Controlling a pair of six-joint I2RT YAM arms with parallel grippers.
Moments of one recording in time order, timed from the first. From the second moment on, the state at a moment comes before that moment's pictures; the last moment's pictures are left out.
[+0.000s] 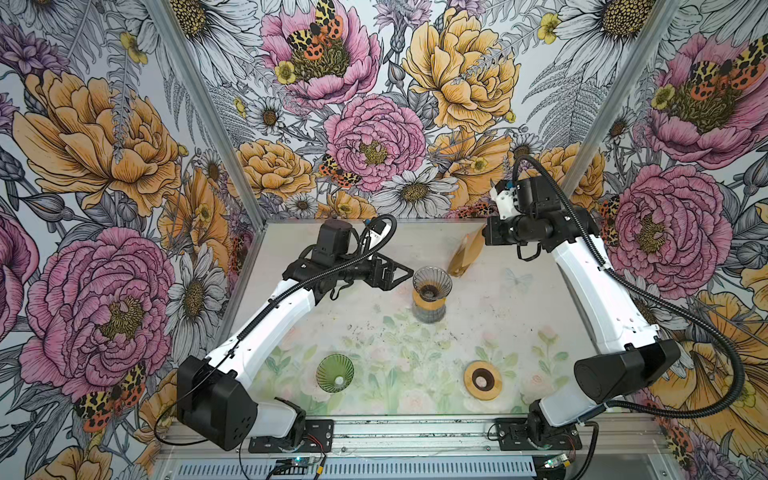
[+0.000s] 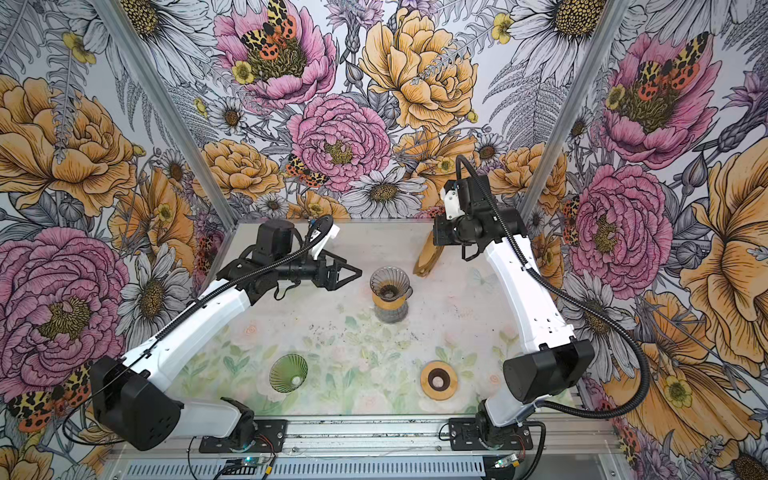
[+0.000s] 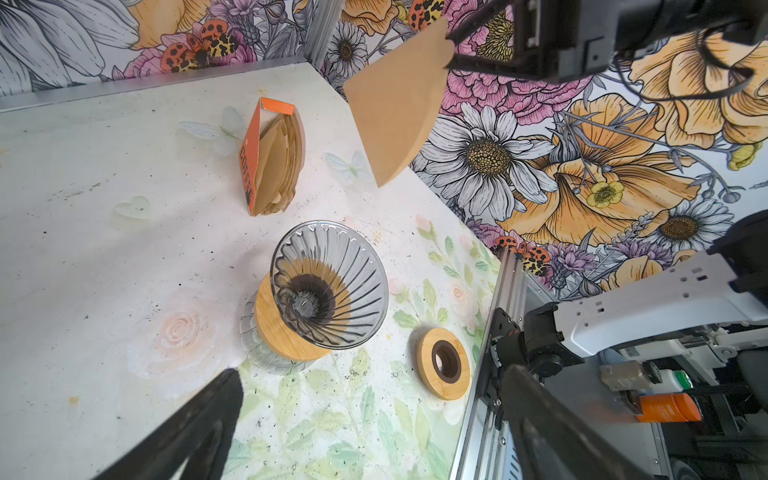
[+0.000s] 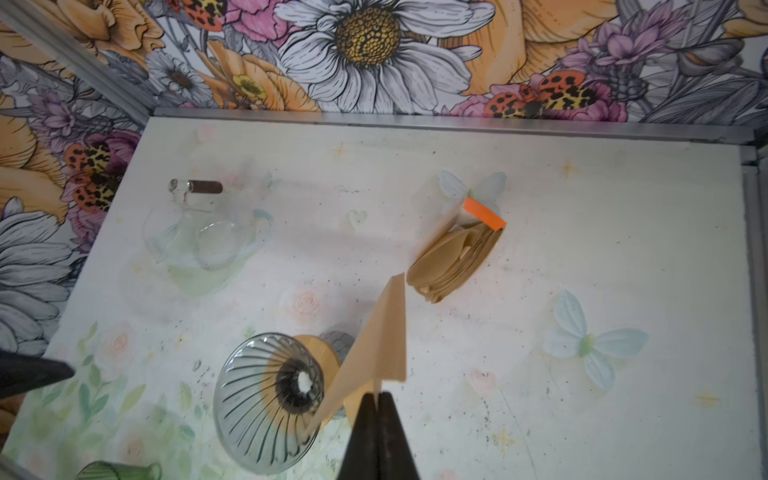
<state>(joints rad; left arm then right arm) -0.44 1.37 1.26 -0.44 0.70 -0.17 0.23 1.57 1.87 -1.13 -0.20 0.13</state>
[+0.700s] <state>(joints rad) -0.44 1.37 1.26 -0.44 0.70 -0.17 0.28 1.58 1.78 -1.25 -0.56 0.17</state>
